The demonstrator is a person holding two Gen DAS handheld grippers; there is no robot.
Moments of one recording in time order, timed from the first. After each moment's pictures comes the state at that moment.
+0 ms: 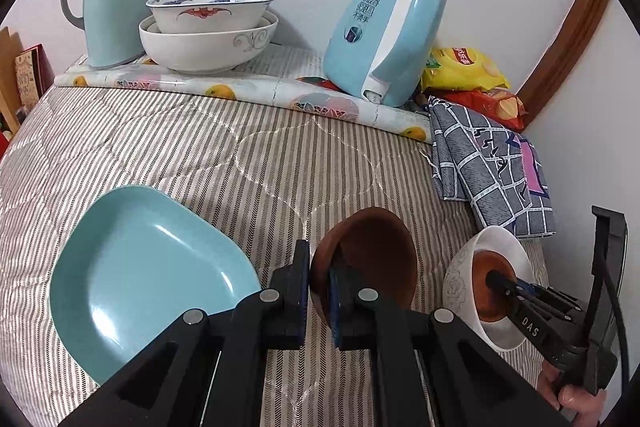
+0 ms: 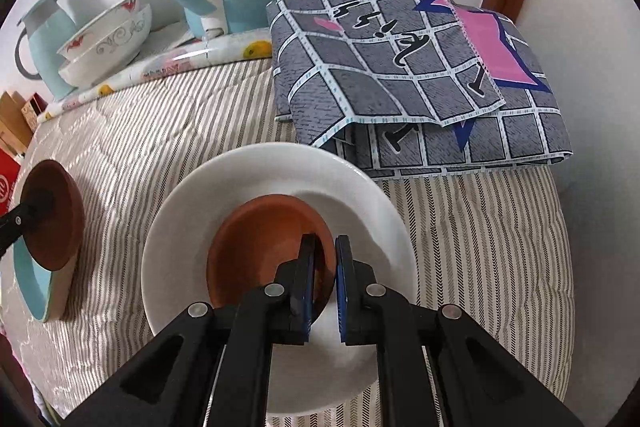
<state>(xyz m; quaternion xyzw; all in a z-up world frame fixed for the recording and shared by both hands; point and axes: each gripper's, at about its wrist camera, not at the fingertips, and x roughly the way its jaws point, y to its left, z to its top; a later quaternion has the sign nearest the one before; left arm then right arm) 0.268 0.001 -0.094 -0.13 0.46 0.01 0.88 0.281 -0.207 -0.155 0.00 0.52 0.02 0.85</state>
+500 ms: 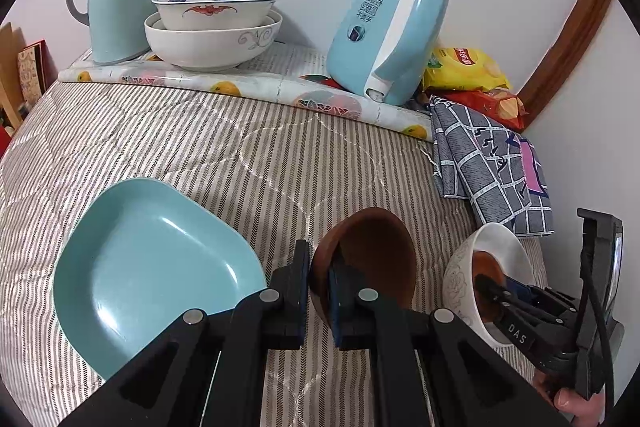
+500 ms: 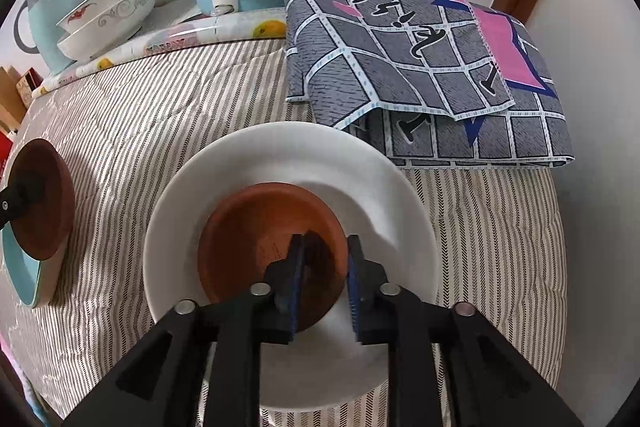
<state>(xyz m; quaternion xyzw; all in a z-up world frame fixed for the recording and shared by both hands) 0.261 0.002 -0.092 -0.13 0.46 0.01 0.88 0.284 -0.193 -0.158 -0.03 0.54 0.01 0.84</state>
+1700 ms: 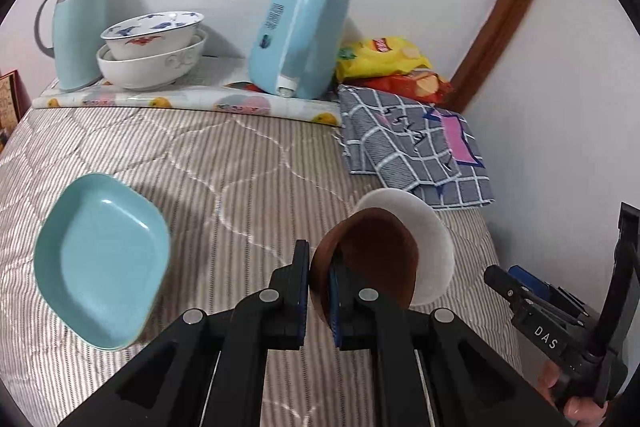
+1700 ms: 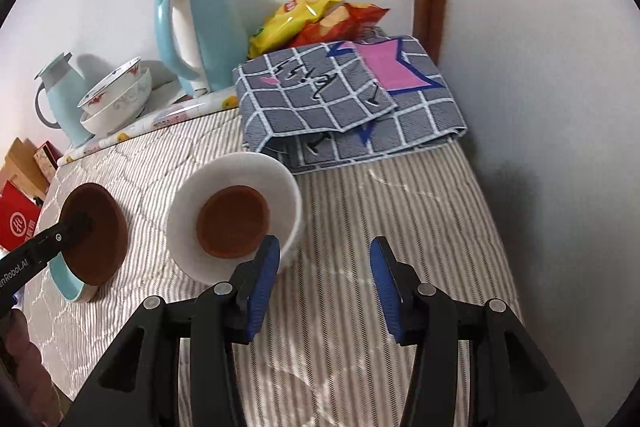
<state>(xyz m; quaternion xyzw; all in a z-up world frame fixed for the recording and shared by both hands) 0.222 -0.075 -0.057 -0.11 0.44 -0.05 0.89 0.187 -0.274 -0.095 0.06 0.45 -0.02 0.89</state>
